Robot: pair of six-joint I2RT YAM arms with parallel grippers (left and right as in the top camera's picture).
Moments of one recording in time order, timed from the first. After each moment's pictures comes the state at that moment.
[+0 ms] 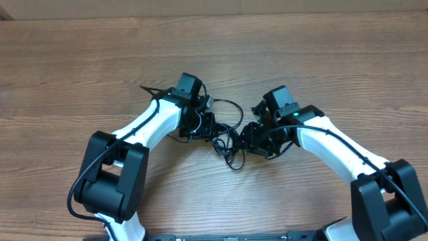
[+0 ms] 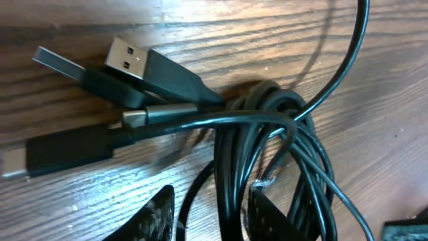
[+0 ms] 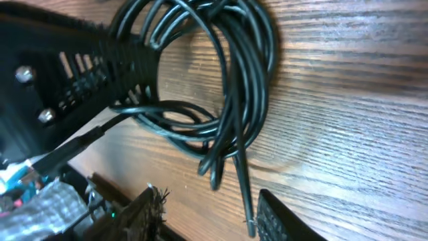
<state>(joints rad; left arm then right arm) -0.38 1.88 1.17 -0.67 0.43 -0.32 0.39 1.64 0.98 -0.67 -0.62 0.53</state>
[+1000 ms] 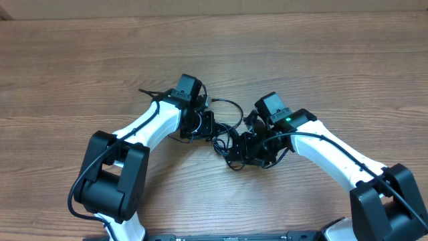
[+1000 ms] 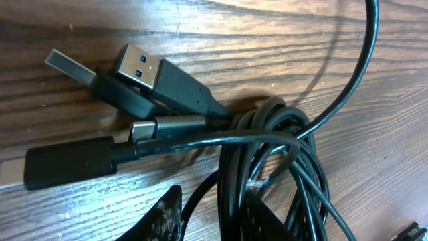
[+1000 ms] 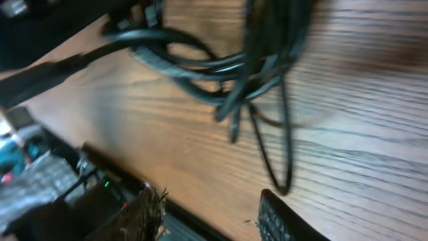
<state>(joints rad) -0.38 1.88 1.14 -0.61 0.43 -0.42 0.48 1.62 0.97 -0.76 -0.62 0.54</state>
